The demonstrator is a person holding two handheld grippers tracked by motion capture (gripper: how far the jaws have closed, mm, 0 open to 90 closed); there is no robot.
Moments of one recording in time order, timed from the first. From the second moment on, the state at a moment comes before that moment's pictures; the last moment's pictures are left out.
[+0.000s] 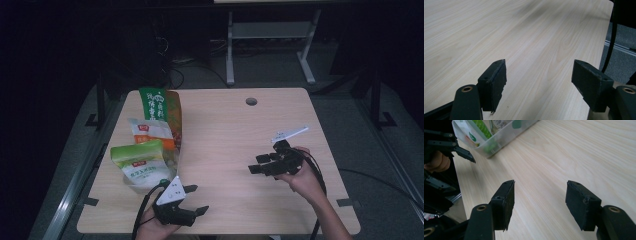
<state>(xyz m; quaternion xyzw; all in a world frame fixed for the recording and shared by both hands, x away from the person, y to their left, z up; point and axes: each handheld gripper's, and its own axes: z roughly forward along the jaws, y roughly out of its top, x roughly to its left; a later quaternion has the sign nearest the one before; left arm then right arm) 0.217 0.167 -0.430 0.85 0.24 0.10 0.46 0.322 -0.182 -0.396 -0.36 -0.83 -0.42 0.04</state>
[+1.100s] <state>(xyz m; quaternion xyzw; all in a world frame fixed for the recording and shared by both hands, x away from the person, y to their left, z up) 0.217 0.168 -0.431 0.85 0.24 0.10 0.46 0.273 -0.252 -0.438 -0.43 -0.80 -0.42 0.04</state>
